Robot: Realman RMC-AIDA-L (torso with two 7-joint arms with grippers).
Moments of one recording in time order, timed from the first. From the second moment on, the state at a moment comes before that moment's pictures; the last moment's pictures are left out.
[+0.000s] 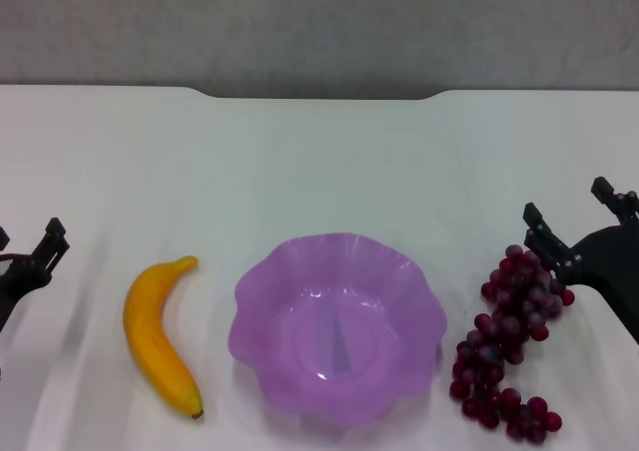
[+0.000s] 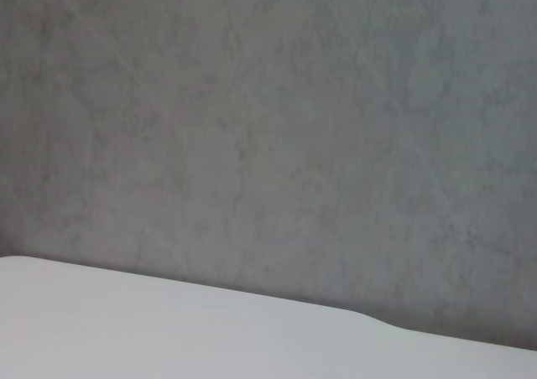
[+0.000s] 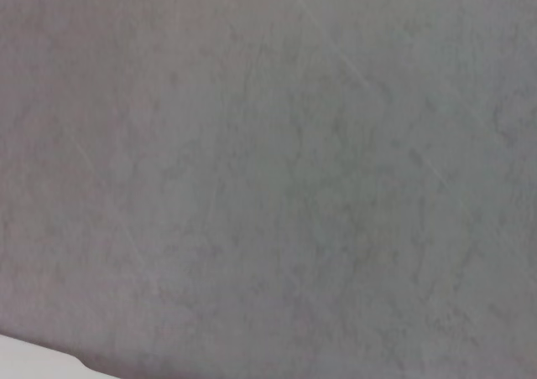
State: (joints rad) left arm -0.32 -2.05 -1.27 -0.26 -0.39 -0.92 2.72; right arm 0.30 2.01 0.78 0.41 -2.44 -1.11 -0.03
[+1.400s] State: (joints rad) left arm -0.30 -2.05 -1.28 -0.25 -0.39 -0.92 2.72; right arm 0.11 1.90 1.12 1.19 -2.52 -0.19 -0.11
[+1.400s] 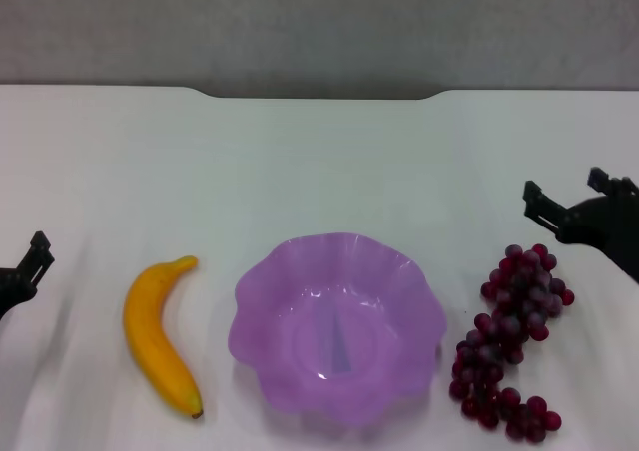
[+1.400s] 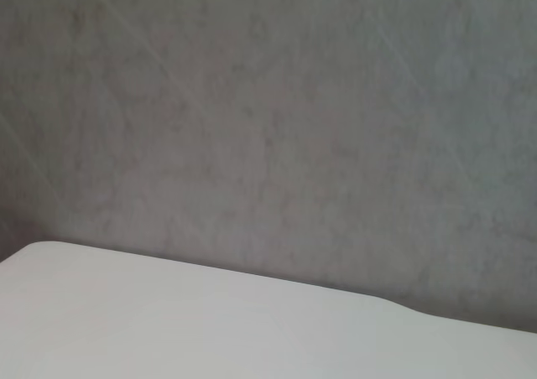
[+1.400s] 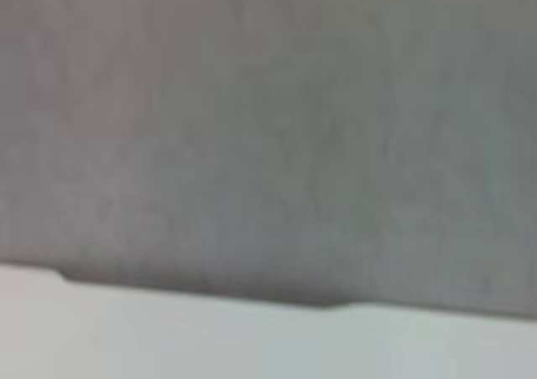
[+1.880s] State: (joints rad) left arm -0.31 -2.05 -1.28 -0.25 -0.39 -0.92 2.72; right arm 0.23 2.00 1.39 1.40 -2.50 0.67 -0.19
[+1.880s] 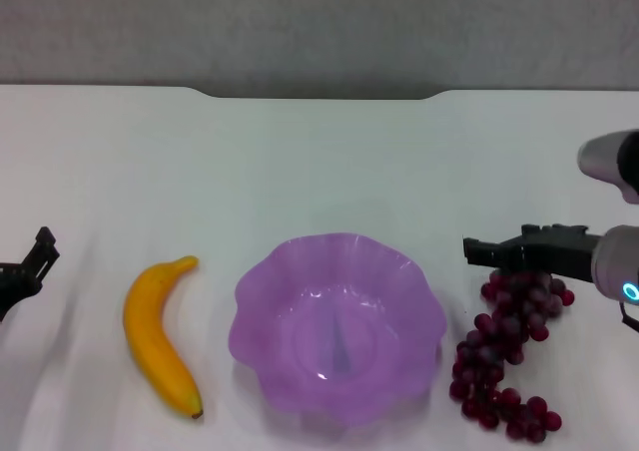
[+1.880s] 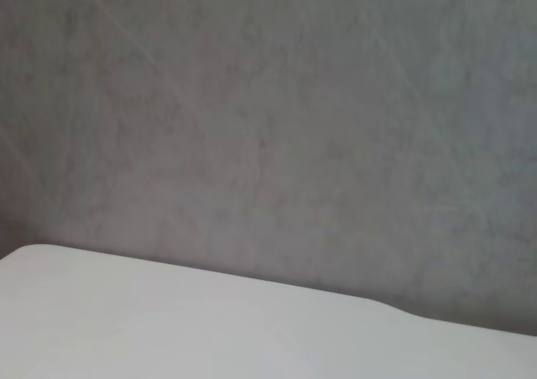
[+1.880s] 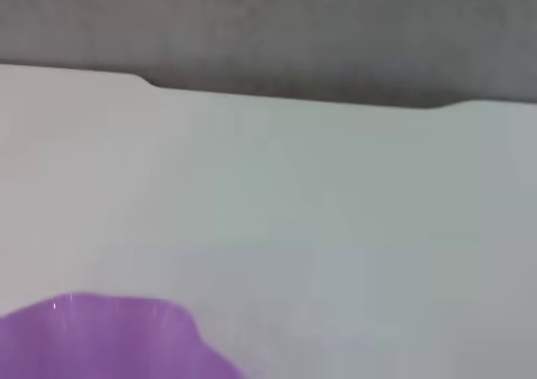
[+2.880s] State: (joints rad) left arm -0.32 -2.05 -1.28 -0.25 -0.39 -0.90 2.72; right arm 0.26 2.00 1.44 1.19 -2.45 0.62 -0.10
